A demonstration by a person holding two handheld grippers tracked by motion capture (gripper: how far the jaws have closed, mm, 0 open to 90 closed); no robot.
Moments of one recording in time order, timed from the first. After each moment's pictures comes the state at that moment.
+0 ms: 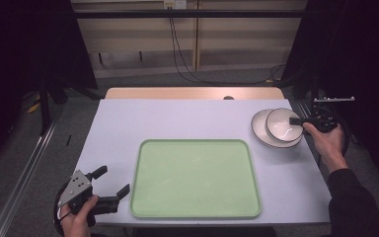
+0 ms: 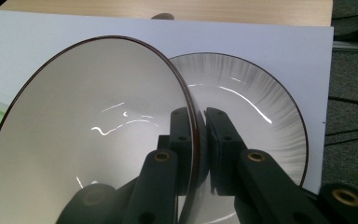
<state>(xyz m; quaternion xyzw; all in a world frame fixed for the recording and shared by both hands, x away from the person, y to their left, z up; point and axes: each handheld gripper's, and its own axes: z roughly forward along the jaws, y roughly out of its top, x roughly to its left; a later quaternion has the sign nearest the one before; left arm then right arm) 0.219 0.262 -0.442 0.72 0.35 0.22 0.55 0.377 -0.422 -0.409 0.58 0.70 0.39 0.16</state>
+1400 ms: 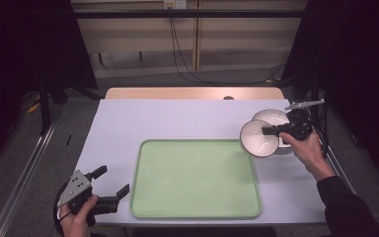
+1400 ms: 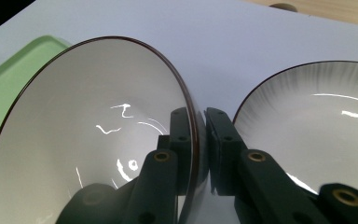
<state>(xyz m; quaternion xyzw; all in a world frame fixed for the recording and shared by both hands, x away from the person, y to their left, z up) 0.219 0.262 -0.441 0.72 0.35 0.21 0.56 0.355 -0.333 -0.395 0.47 0.78 0.40 0.09</state>
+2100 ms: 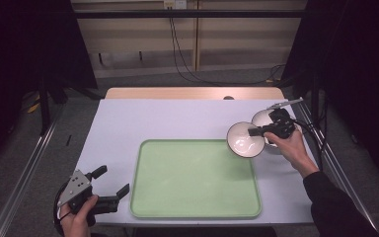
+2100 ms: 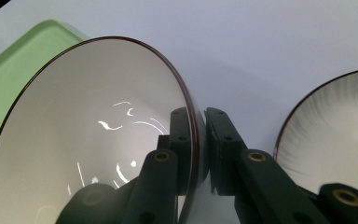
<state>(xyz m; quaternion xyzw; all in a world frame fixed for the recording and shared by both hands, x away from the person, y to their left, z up) 0.220 0.262 -0.441 0.72 0.35 0.22 0.56 0.375 -0.298 -0.408 0.47 0.79 0.38 0.06</state>
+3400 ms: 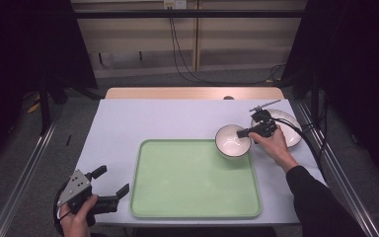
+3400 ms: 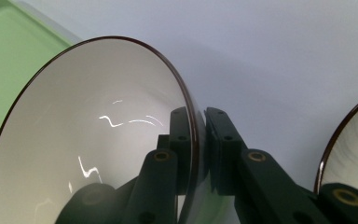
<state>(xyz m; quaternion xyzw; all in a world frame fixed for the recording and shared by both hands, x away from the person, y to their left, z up) 0.220 0.263 -0.442 0.72 0.35 0.22 0.56 0.407 -0.268 -0.442 0.48 0.81 0.34 0.05</state>
